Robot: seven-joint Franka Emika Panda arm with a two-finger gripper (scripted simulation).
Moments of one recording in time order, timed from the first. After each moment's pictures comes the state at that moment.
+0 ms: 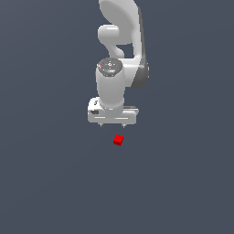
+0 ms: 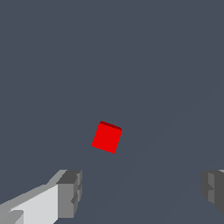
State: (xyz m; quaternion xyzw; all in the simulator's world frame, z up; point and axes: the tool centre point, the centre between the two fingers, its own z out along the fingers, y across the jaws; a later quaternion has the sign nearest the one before) arm -0.005 -0.020 0.156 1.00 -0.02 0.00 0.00
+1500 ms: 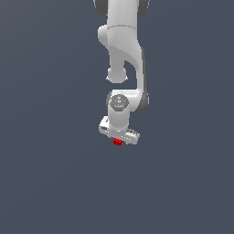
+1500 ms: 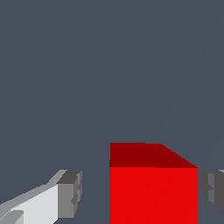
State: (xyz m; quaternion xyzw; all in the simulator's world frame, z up) arm -0.003 0.007 0.023 0.98 -0.18 0.00 0.00
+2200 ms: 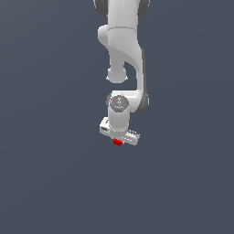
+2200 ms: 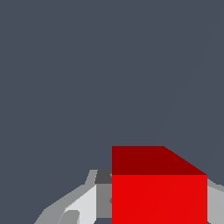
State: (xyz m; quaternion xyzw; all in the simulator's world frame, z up) arm -0.001 0.008 0.020 0.98 -0.19 0.00 0.00
